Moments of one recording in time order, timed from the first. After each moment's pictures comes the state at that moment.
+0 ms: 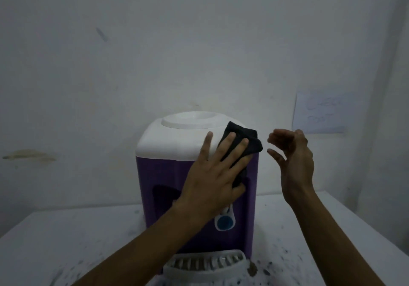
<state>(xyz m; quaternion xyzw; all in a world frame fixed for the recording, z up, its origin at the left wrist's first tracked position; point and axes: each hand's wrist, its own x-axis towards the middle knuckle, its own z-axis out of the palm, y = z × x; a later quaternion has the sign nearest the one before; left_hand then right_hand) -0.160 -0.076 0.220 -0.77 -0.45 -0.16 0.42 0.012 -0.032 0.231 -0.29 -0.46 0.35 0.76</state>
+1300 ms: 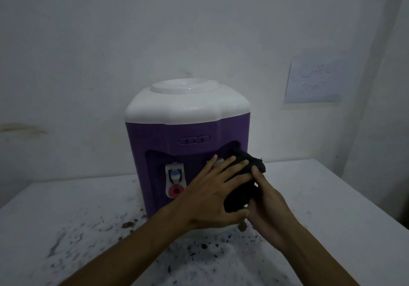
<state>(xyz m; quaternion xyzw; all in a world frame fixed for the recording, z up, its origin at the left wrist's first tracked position) -0.154 -0.103 0.138 -0.89 -0.37 -0.23 0.12 0.002 -0.119 0.129 -0.22 -0.34 0.73 0.55</state>
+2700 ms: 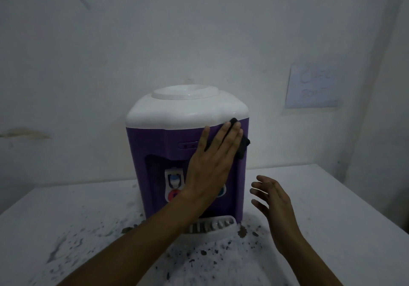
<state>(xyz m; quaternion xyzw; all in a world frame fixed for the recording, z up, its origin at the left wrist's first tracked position) -0.136 -0.070 0.168 -0.68 -0.50 -0.18 0.50 0.023 -0.085 0.095 -0.43 -0.45 0.48 0.62</state>
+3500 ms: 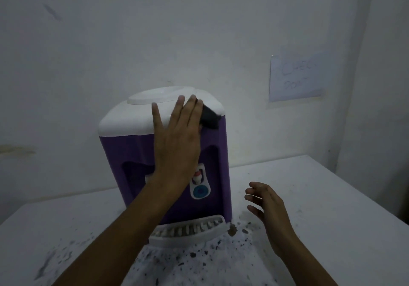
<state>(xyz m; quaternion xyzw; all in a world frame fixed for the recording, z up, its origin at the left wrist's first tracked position) -0.133 -0.079 0.220 -0.65 -0.56 -0.30 0.41 0.055 -0.073 0.061 -0.43 -0.43 0.50 0.61</state>
